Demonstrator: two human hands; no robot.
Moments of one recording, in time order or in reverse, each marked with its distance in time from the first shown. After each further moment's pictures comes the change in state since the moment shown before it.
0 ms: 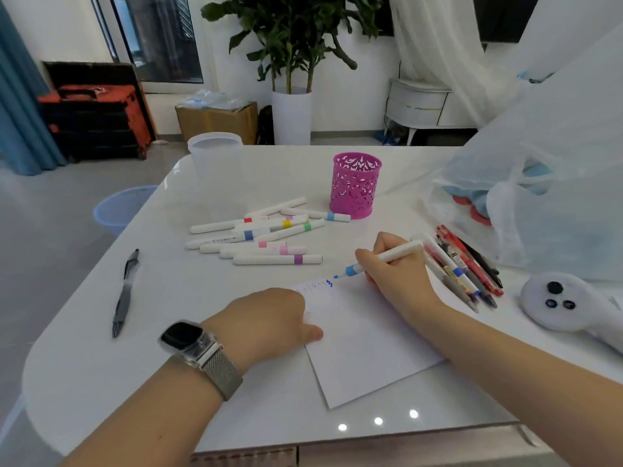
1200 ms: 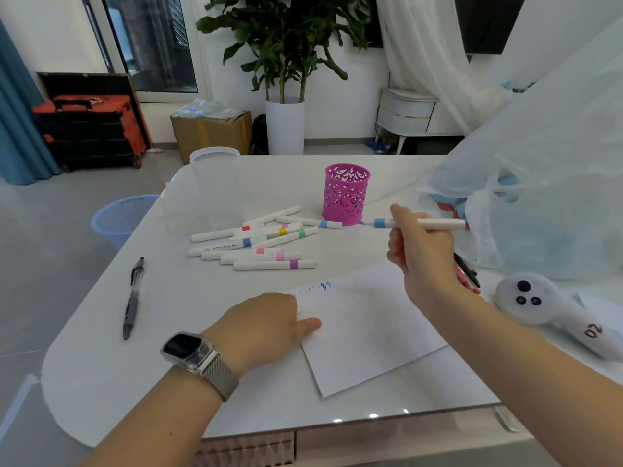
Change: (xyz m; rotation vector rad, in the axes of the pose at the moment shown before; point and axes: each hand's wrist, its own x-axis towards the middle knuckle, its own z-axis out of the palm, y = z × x) left_hand -0.022 0.003 -0.003 -0.054 0.071 0.024; right_hand -0.003 -0.060 -0.026 0.468 0.299 0.229
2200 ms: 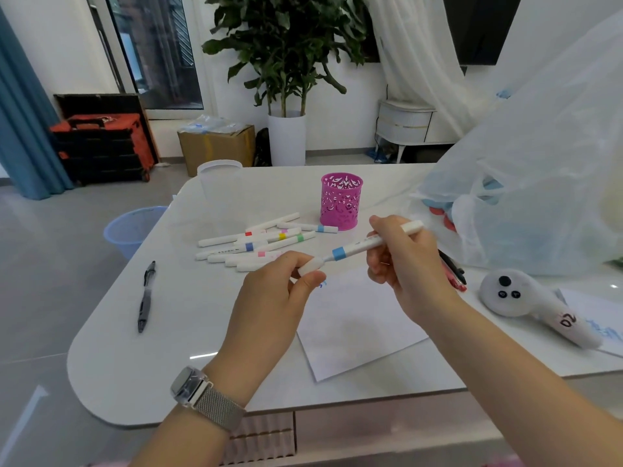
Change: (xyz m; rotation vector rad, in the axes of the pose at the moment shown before) left_hand -0.031 0.027 0.002 -0.599 0.708 0.150; right_hand -0.052 -0.024 -0.011 -0.048 -0.320 -0.025
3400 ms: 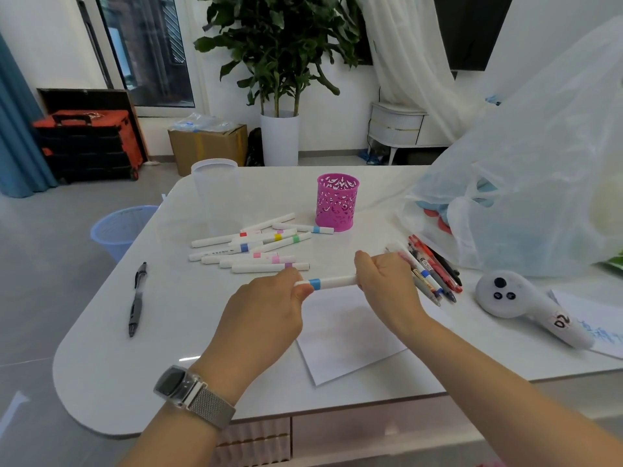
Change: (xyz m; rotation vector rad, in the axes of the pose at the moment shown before) left_hand 0.004 -0.011 -0.003 0.502 -0.185 0.003; right_hand 0.013 0.047 0.001 -0.703 0.113 -0.070
